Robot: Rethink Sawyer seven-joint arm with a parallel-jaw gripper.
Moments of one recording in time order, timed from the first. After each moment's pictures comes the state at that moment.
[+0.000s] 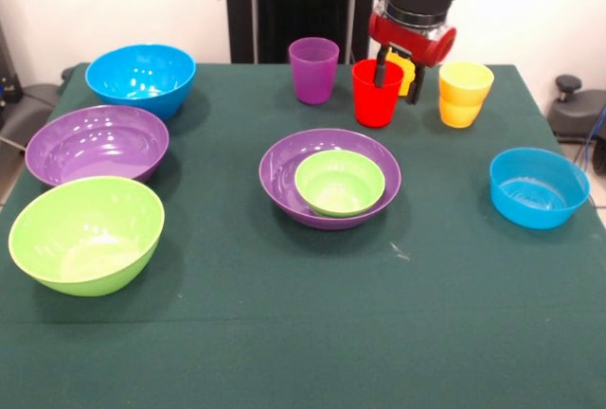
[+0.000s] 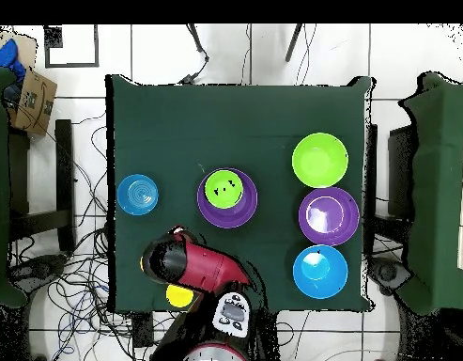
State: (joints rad) arm 0.06 -0.62 -0.15 2.06 0.31 0.18 2.16
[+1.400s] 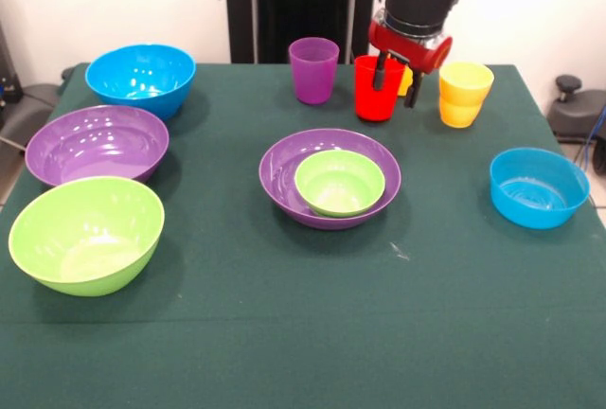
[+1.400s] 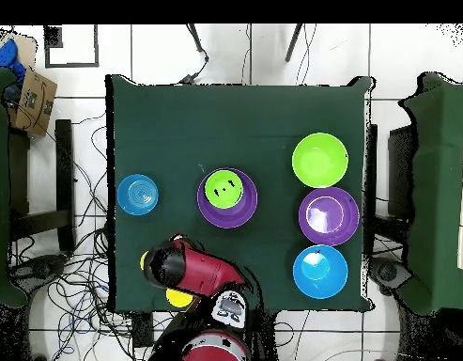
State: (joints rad) arm 0.06 -0.57 -0.13 2.08 0.31 0.14 2.16
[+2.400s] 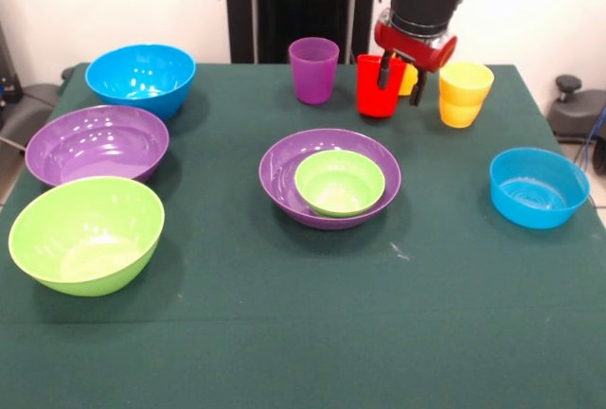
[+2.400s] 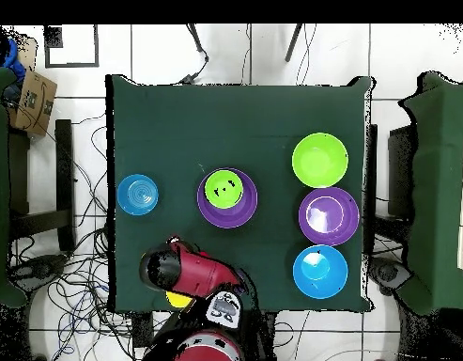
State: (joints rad) arm 0.09 -0.56 -0.14 2.09 0.31 0.14 2.16
